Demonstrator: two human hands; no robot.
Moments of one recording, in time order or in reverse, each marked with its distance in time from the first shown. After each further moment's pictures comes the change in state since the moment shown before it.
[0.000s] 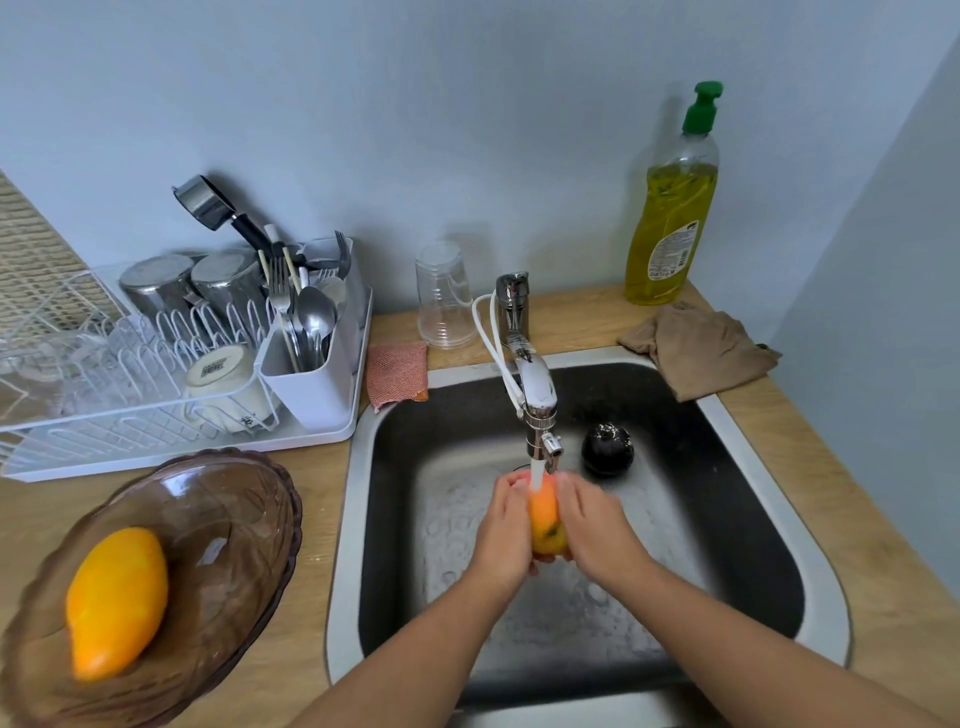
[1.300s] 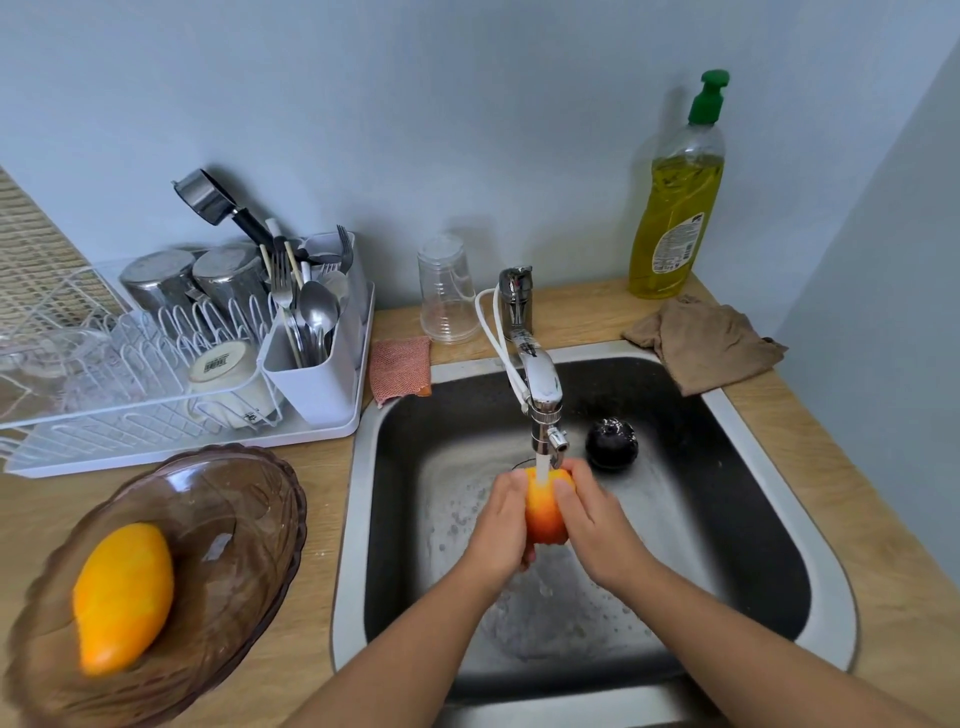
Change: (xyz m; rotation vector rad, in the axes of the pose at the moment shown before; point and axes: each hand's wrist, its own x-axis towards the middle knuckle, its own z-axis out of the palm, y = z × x) left_hand -0.001 -0.003 -0.012 0.050 -0.045 0.005; right_hand -0.011 -0.005 0.000 0.149 -0.025 -0.054
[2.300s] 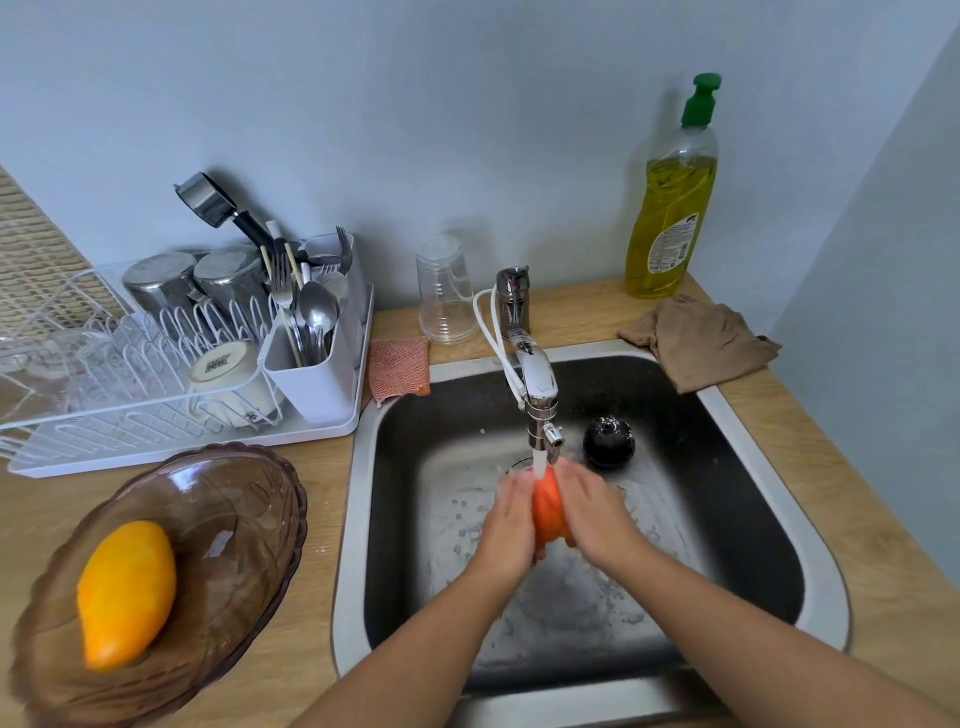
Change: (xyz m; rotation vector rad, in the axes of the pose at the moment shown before) left_hand -0.007 0.001 0.011 -0.052 0.007 0.020; right_hand 0.010 -0.004 0.000 -0.050 0.048 0.165
